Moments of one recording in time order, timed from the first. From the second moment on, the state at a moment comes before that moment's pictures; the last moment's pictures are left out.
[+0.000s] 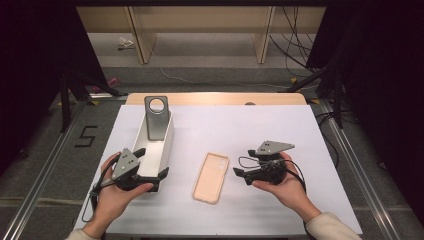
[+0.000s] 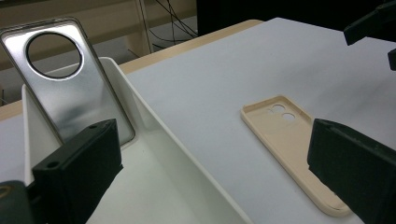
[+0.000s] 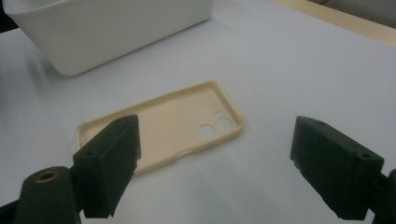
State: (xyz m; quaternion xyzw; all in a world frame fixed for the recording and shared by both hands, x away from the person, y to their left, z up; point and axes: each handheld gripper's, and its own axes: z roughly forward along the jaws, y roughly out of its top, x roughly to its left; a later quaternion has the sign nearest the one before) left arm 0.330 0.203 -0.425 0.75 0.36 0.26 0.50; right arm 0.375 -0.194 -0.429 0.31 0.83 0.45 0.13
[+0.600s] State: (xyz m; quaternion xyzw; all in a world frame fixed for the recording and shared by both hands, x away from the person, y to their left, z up) left arm 0.331 0.201 -0.426 0.74 0.36 0.25 0.50; right arm 0.375 -0.191 -0.429 0.31 0.83 0.45 0.13
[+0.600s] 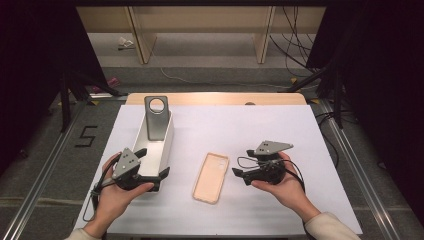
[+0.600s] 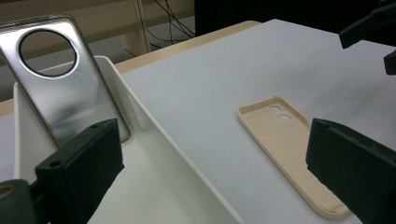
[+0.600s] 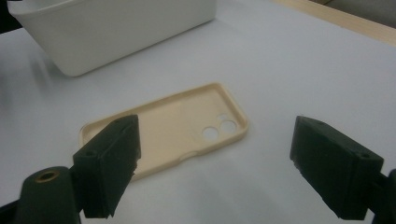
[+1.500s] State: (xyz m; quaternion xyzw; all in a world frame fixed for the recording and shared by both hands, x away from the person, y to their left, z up) left arm 0.332 0.199 -0.428 0.75 0.37 0.25 0.50; right arm 0.363 -0.139 -0.440 0.25 0.91 0.34 0.07
